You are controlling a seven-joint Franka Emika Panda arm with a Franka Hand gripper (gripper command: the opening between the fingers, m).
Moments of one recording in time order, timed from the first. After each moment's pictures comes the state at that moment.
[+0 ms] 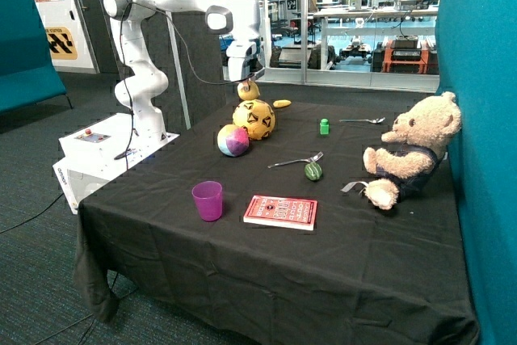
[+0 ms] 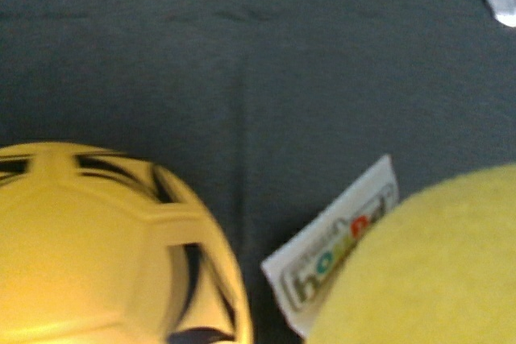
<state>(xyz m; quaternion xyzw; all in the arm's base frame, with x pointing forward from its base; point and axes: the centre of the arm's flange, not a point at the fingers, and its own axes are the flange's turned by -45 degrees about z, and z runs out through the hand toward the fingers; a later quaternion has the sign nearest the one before) 0.529 -0.034 0.496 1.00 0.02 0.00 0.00</state>
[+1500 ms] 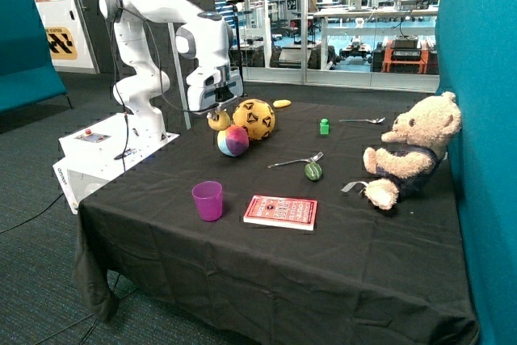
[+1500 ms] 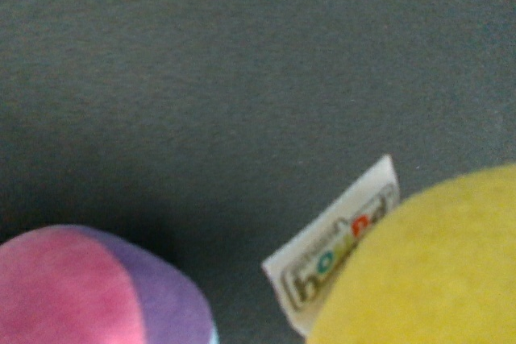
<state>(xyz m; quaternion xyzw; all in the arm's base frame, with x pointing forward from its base) 0.509 -0.194 0.447 1.00 -0.08 0.00 0.00</state>
